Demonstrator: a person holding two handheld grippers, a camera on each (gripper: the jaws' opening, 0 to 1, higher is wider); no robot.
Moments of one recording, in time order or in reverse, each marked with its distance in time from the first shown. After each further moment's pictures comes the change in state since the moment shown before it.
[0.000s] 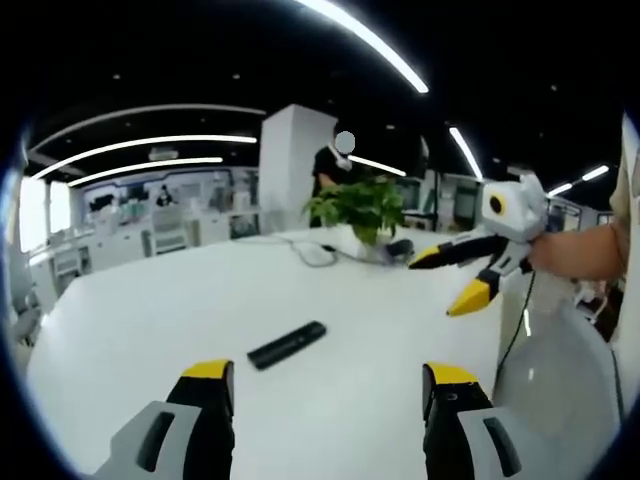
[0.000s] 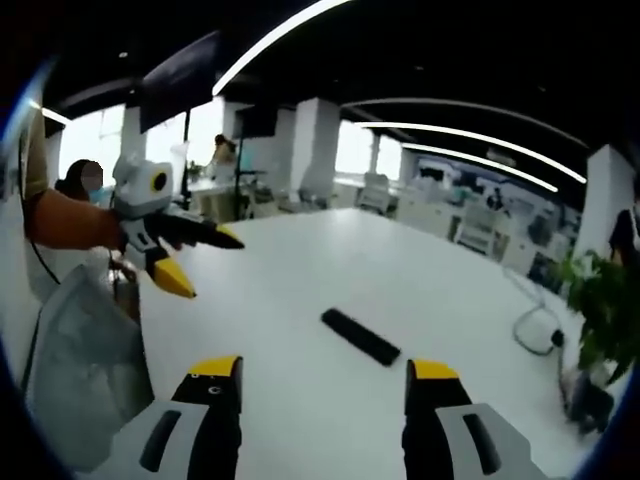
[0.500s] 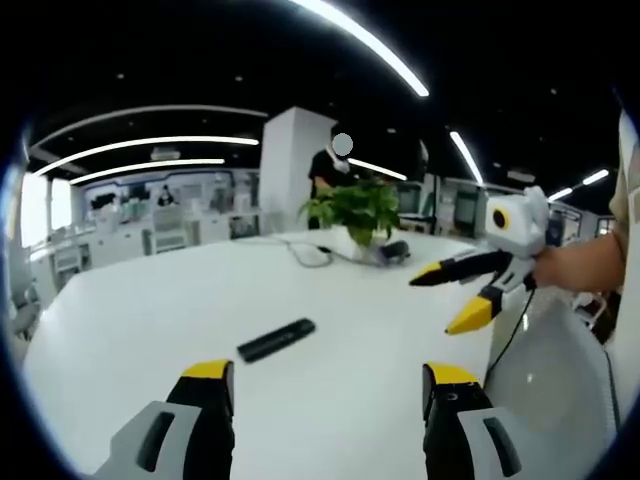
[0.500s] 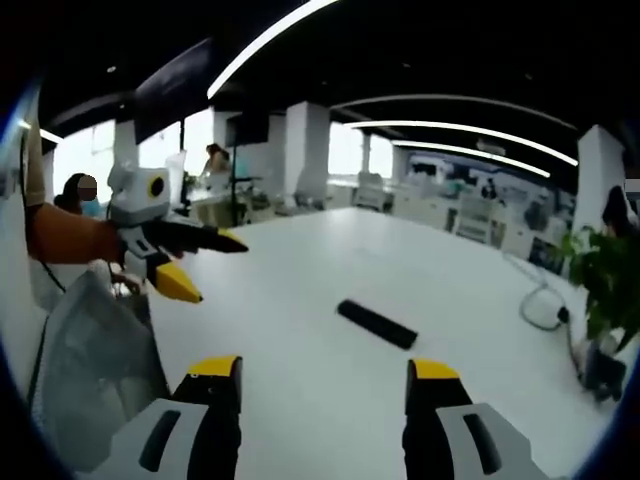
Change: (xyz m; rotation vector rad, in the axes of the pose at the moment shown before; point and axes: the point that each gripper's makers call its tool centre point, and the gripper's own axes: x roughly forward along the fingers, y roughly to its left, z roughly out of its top) left arm -0.008 -0.020 -0.007 -0.014 -0.017 -0.008; right arm -0.007 0.030 -0.015 0.068 -0.018 -0.004
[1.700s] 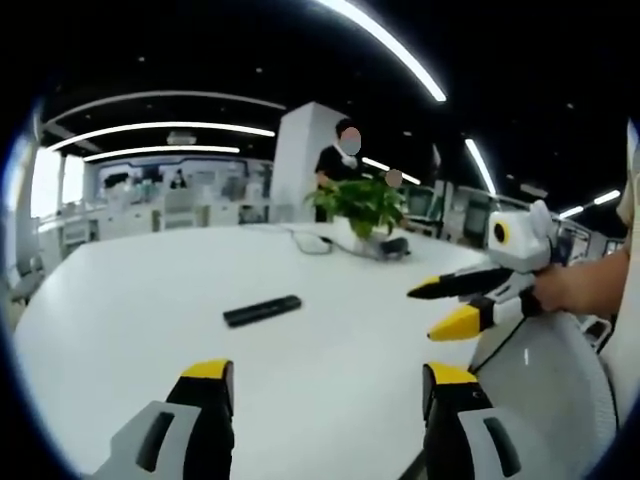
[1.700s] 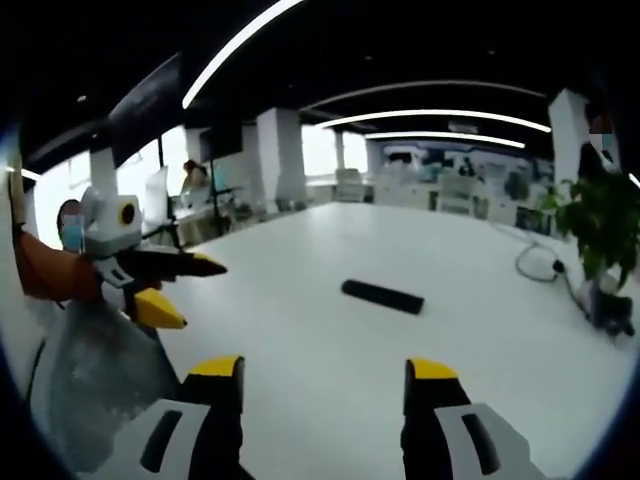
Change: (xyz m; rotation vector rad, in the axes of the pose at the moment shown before) left arm -0.018 -0.040 -0.033 -0.086 0.003 0.036; right arm -0.010 0.026 -0.035 0.156 -0.016 -0.057
